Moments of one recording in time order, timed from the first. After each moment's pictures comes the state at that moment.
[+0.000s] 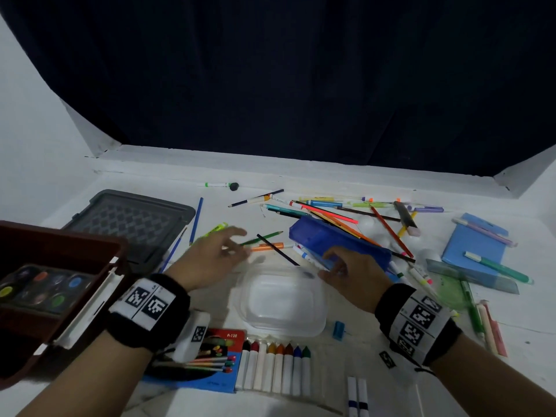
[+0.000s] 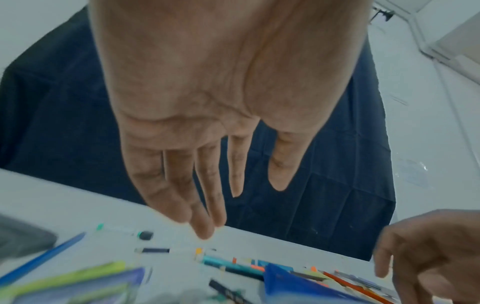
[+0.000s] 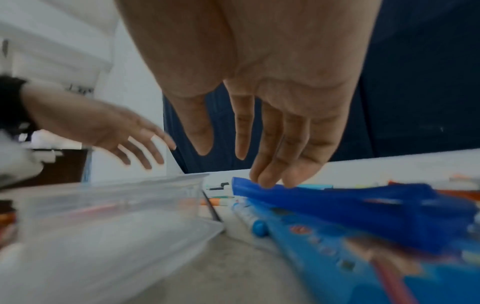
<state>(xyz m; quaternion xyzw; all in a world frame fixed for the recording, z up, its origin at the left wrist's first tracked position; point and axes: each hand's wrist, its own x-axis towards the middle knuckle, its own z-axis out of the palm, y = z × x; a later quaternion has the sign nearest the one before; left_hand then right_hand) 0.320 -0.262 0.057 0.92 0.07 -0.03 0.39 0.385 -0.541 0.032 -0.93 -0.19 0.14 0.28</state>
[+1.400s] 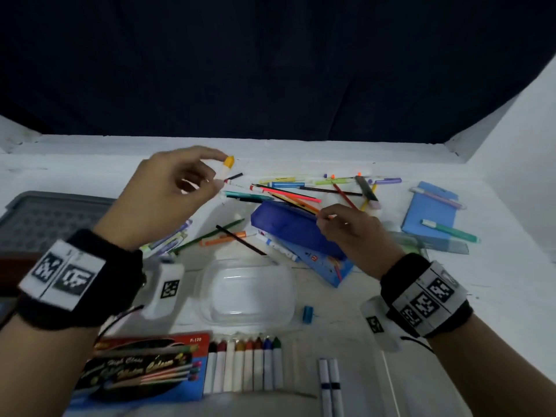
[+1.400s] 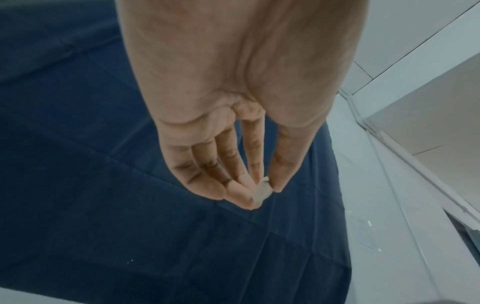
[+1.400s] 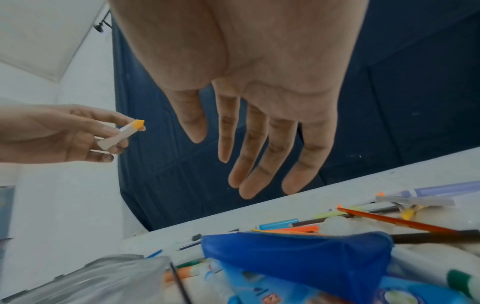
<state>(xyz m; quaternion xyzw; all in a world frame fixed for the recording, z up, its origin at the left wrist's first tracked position) 0.358 -0.289 0.138 0.90 -0.08 0.14 0.41 0.399 -0.585 0.059 -0.90 -0.15 0.03 0.42</state>
